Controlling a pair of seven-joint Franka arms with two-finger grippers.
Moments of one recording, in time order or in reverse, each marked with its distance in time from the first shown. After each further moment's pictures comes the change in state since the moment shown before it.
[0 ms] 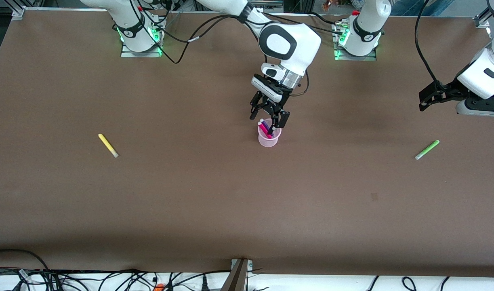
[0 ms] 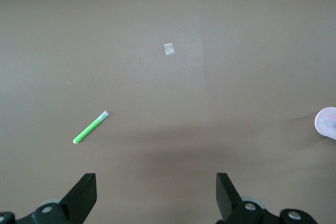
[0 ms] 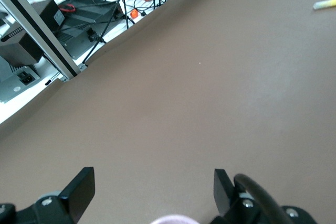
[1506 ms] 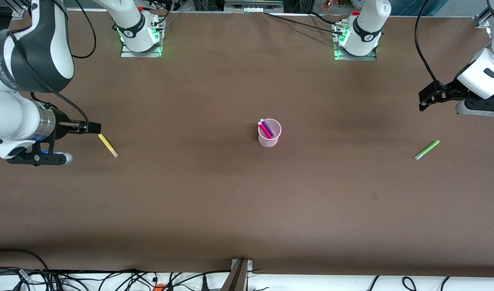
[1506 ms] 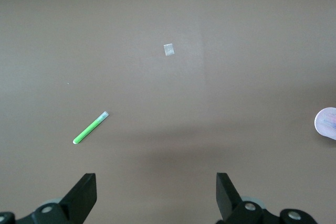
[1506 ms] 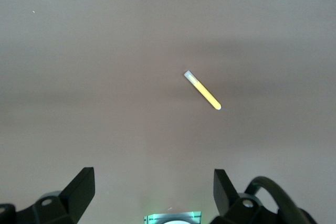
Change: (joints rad) left arm -0.001 0.000 0.000 0.001 0.000 0.000 0.000; right arm -0.837 -0.421 -0.099 -0.174 0.724 -0.400 -2.055
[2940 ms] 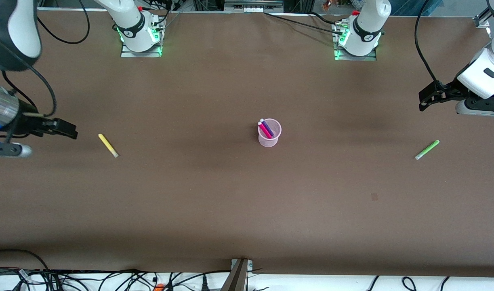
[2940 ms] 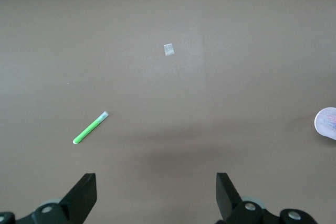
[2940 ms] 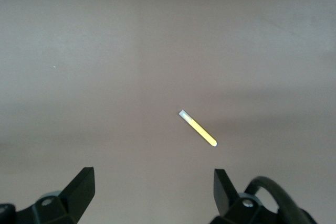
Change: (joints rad) left arm 0.000 0.000 0.000 0.000 0.000 0.000 0.000; right arm -0.120 -0.220 0.072 -0.201 -0.001 0.236 -0.003
